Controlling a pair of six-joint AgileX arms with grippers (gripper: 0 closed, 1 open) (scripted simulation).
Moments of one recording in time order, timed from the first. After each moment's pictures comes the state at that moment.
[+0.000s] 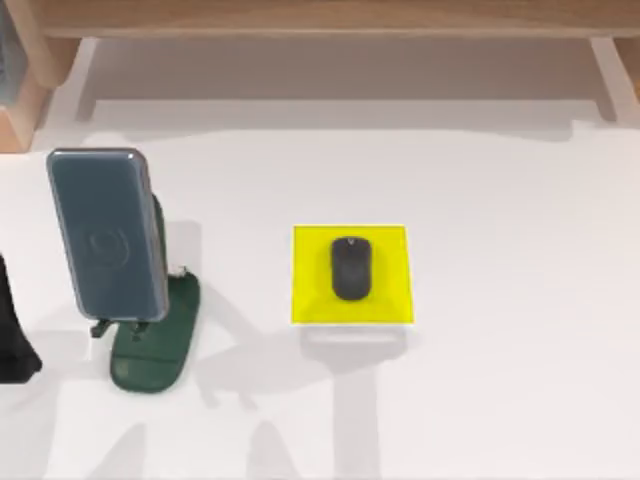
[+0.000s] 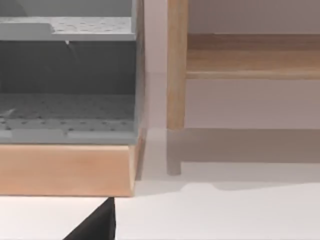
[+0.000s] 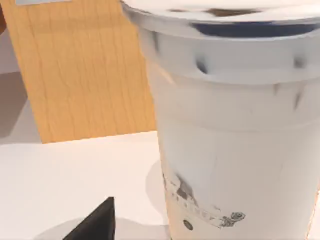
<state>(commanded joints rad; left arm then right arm) 0.00 0.00 0.00 0.00 0.00 0.00 -0.72 1.98 0.43 1.39 -0.59 -0.01</state>
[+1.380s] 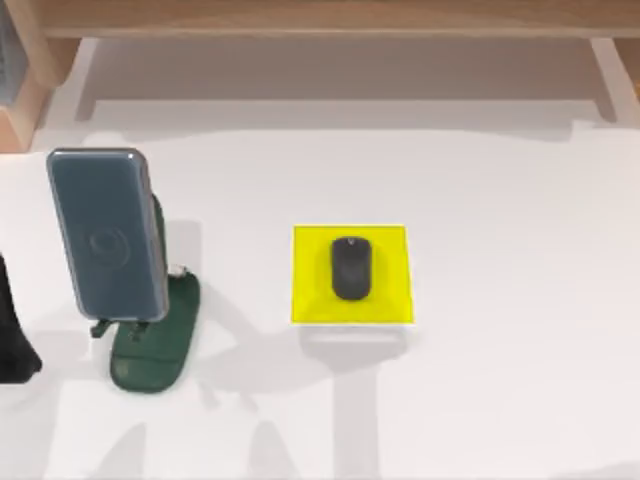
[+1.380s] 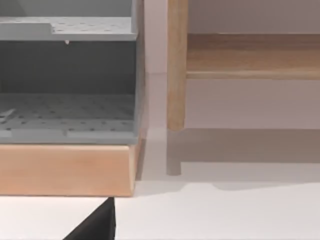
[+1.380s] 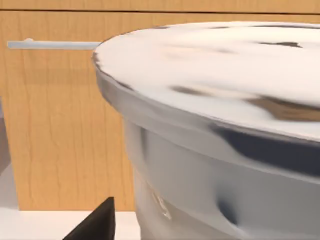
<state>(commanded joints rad) 0.00 0.00 0.00 0.00 0.00 0.00 -0.64 2.26 0.71 1.56 -0.60 0.00</state>
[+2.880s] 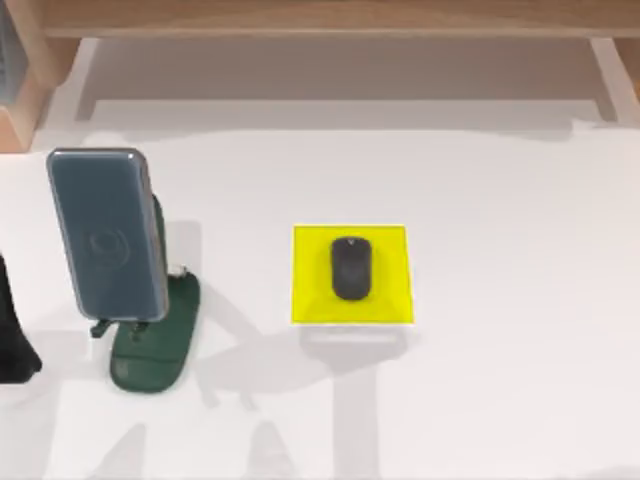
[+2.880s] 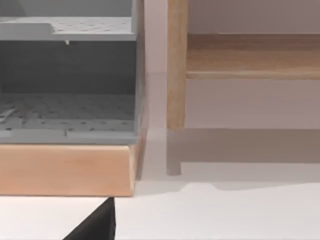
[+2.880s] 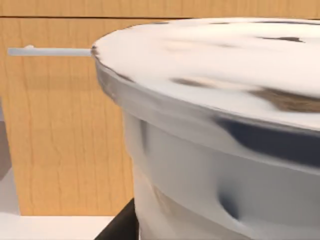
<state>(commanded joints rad) 0.00 0.00 0.00 0.00 0.00 0.00 -0.64 2.23 0.71 1.54 -0.60 0.01</state>
